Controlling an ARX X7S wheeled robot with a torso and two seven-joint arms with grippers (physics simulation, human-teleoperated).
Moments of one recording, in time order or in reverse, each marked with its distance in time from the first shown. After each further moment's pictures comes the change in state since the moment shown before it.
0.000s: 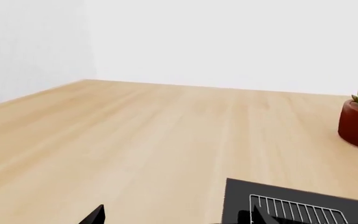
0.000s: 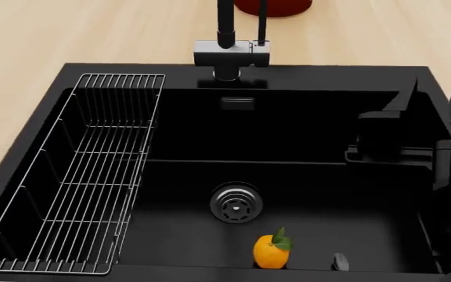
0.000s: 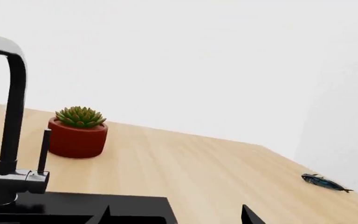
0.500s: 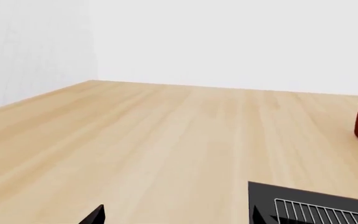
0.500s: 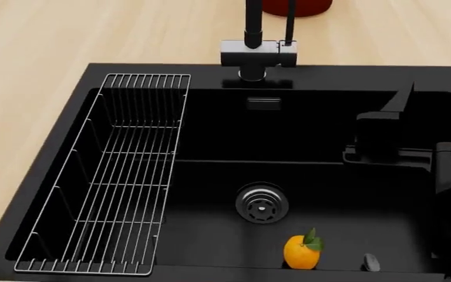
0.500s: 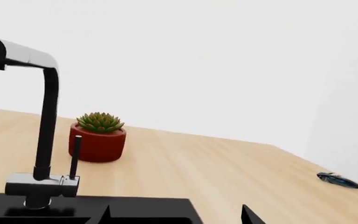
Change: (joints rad) left arm -0.004 0.000 0.008 0.002 -0.005 -0.005 -0.006; right arm -0.026 -0.002 0.015 -0.004 0.002 -0.039 -0.013
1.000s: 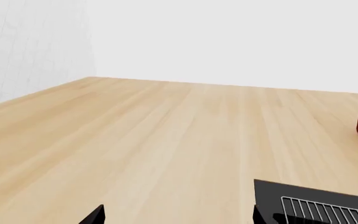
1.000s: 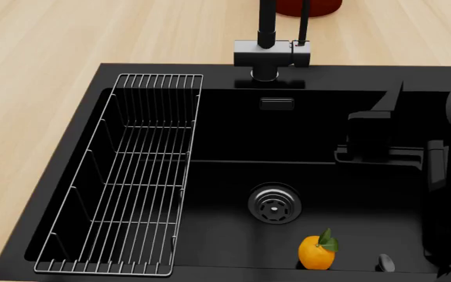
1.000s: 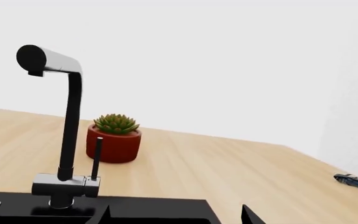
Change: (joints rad) left arm -0.004 0.009 -0.003 0.016 -0.016 -0.033 -0.011; right arm 0.001 -0.008 -0.013 0.012 -0.007 -0.023 -0.032
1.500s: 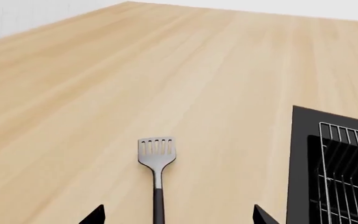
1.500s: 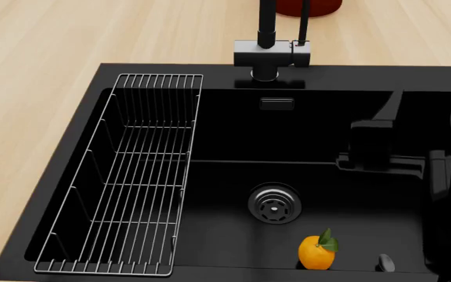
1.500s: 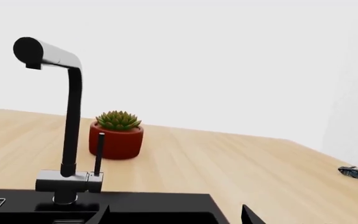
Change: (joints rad) left arm 0.045 -0.187 -0.019 0.074 -1.110 -0.221 -1.076; right arm -0.062 0.005 0.016 -0.001 -0.020 -0.051 -0.021
